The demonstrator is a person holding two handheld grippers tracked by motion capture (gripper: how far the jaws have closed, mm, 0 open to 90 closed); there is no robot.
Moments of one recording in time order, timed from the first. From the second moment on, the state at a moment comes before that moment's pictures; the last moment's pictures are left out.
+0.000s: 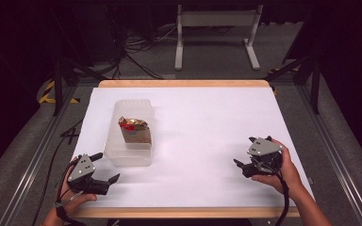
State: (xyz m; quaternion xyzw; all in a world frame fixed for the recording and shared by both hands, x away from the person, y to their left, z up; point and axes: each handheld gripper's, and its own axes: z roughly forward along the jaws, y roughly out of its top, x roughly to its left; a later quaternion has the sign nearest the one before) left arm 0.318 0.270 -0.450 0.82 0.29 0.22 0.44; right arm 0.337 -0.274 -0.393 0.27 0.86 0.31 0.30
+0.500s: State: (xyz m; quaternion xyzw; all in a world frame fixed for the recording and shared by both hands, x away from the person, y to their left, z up) left arm 0.319 0.268 -0.449 0.82 0.29 0.22 0.44; right arm 0.305 -0.307 -0.410 0.32 0.83 0.34 0.30
